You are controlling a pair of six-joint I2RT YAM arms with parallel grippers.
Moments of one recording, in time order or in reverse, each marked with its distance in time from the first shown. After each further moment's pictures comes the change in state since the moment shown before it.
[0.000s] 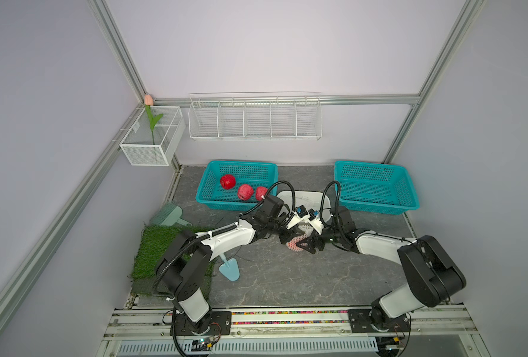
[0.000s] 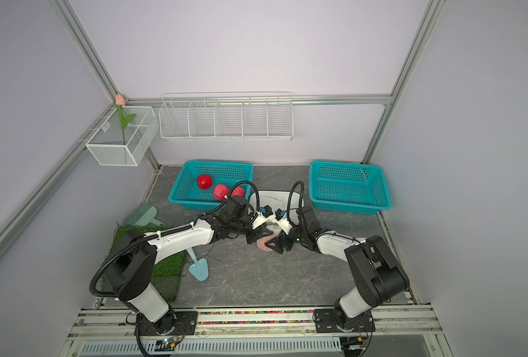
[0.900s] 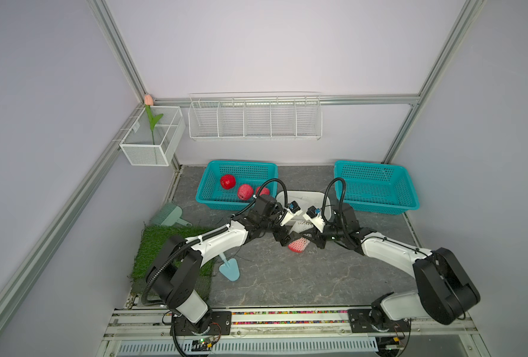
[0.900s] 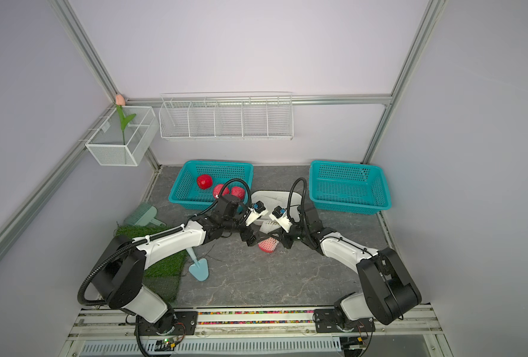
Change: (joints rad) left arm 0.046 -0.079 -0.060 -0.006 -0.075 -0.021; right arm 0.020 -0.146 0.033 -0.087 0.043 -0.047
